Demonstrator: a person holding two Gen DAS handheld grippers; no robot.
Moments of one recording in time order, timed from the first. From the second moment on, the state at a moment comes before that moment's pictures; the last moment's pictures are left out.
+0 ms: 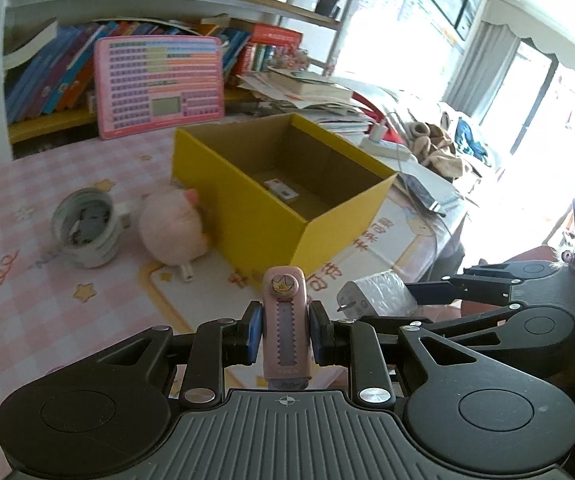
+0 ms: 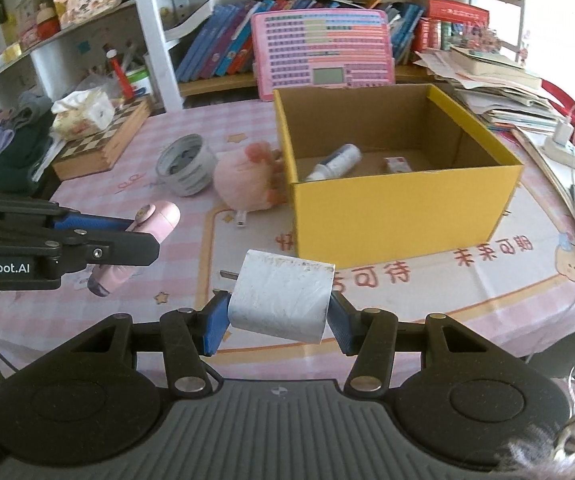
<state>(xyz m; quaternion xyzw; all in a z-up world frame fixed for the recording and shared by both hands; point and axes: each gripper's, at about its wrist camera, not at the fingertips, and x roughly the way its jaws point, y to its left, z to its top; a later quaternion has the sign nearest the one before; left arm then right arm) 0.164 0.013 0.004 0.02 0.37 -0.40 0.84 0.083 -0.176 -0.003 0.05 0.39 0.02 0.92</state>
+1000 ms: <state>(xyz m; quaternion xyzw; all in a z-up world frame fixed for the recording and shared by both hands) 0.162 -0.107 0.005 0.03 0.38 -0.39 0.84 0.093 -0.300 -0.006 0.06 0.41 0.03 0.91</state>
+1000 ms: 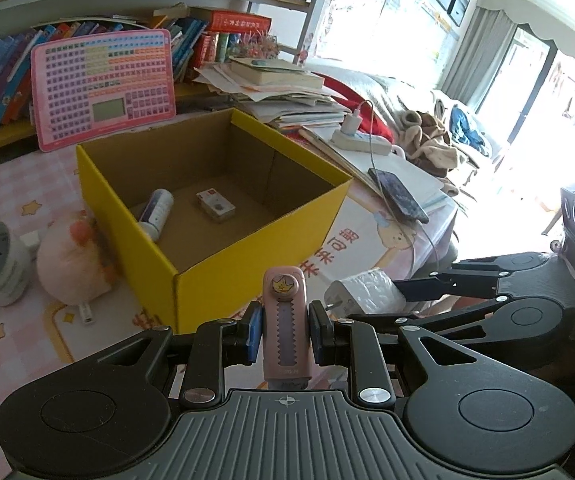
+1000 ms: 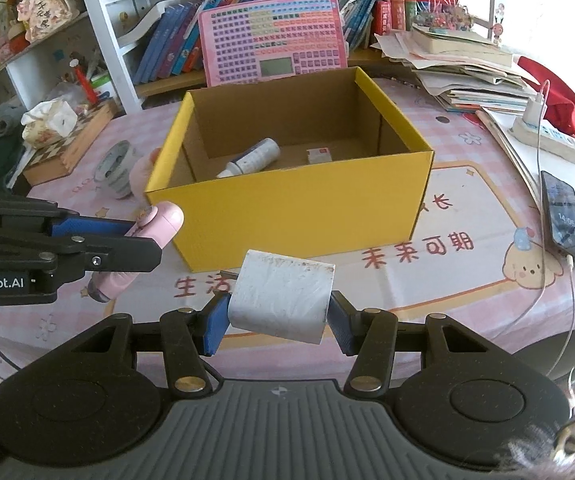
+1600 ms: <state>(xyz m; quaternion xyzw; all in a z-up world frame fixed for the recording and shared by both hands) 0.198 -0.155 0.039 0.02 0.32 -0.32 0.89 0.153 -0.358 0.022 0.02 0.34 0.10 0.93</state>
